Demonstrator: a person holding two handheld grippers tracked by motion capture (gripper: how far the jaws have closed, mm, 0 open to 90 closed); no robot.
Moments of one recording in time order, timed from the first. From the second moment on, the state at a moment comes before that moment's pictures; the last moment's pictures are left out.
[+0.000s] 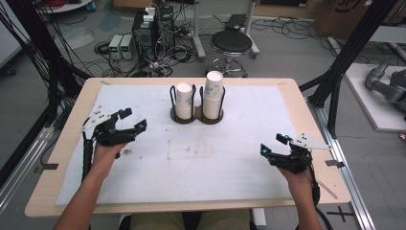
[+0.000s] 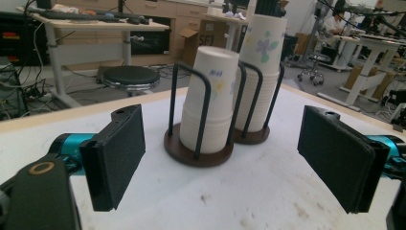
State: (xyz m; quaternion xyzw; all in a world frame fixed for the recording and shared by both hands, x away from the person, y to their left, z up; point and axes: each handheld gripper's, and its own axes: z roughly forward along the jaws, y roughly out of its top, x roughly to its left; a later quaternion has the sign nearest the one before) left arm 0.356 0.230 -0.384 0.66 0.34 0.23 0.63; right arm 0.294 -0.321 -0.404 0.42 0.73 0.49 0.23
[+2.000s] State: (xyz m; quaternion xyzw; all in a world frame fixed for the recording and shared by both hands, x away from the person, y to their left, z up) left arm 0.503 0.103 -0.358 0.77 0.35 0.18 0.51; right arm 0.294 -0.324 -0.406 0.41 0.73 0.50 0.21
